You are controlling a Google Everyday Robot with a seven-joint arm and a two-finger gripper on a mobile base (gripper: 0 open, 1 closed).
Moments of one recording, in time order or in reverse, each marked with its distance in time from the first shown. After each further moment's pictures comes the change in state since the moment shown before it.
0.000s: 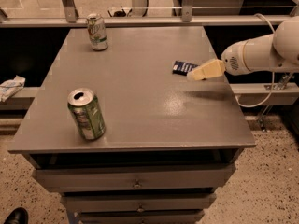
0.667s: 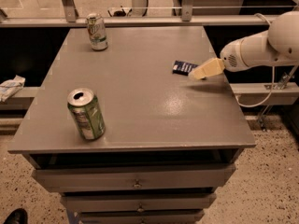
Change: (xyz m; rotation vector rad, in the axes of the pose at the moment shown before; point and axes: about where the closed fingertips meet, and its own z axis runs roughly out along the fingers) arm 0.005 -0.022 0.019 -0.022 0.046 -0.046
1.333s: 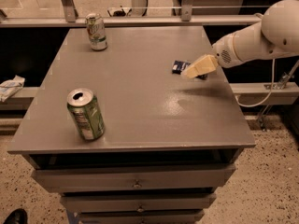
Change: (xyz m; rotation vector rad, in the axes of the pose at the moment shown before) arm -0.023 0.035 -0.003 -0.058 0.019 -0.072
